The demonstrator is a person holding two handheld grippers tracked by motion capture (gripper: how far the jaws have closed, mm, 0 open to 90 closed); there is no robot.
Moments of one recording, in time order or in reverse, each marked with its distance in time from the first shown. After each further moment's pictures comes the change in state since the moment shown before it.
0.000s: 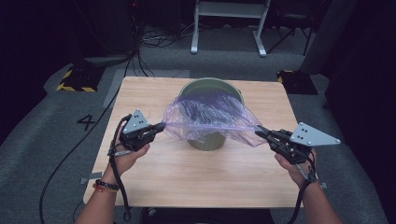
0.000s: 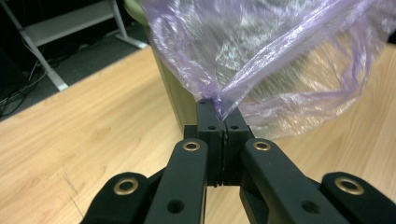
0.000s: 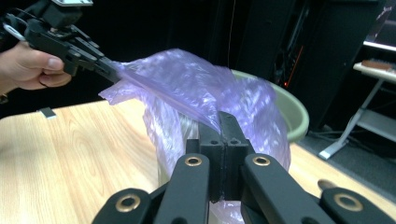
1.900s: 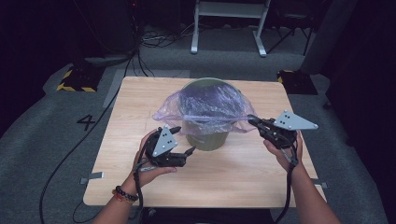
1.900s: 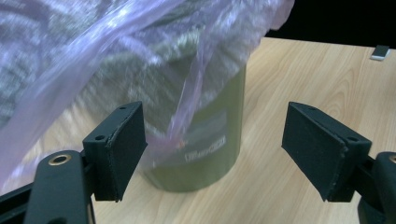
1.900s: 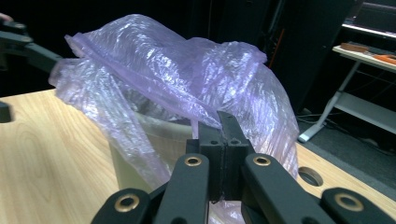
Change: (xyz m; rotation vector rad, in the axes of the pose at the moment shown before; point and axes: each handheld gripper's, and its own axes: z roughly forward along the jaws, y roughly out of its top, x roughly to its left) left arm -0.069 0.009 0.033 -0.090 -0.014 0.119; right arm -0.025 -0.012 0.045 0.067 -0.080 0.002
